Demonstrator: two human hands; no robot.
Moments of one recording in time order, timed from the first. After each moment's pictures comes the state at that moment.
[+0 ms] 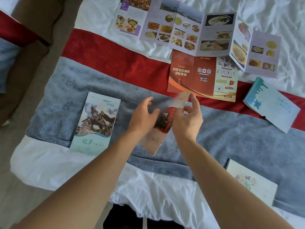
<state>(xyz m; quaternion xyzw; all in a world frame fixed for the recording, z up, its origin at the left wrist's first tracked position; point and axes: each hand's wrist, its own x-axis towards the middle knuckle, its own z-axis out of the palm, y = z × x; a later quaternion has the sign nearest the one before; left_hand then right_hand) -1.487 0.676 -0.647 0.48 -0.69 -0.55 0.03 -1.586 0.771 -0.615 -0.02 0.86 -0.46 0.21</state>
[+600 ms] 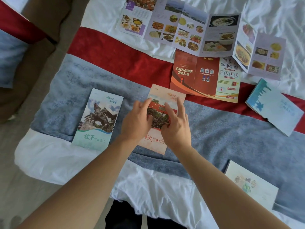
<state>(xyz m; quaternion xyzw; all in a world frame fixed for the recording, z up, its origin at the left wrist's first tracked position) -1.455 0.683 -0.646 0.39 -0.87 -0.29 0.03 -1.564 0.794 -0.632 -0.39 0.86 -0.23 0.23</state>
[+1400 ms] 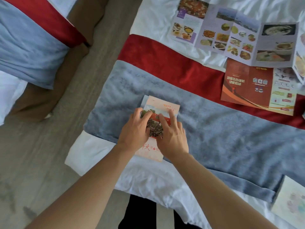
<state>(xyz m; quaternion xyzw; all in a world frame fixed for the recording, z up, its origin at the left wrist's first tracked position) -1.288 0.576 -0.648 0.40 -0.88 -0.25 -0.04 -1.406 0.680 -0.652 -0.47 0.84 -0.09 0.26</state>
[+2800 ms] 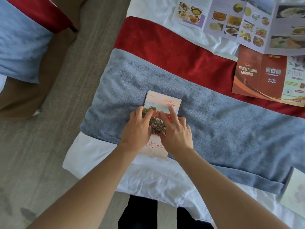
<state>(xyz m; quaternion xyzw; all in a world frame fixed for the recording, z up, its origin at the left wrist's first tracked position) -1.275 0.562 -0.699 0.38 -0.89 -0.25 -0.07 -1.396 0.666 -0.691 -0.48 0.85 0.00 0.22</state>
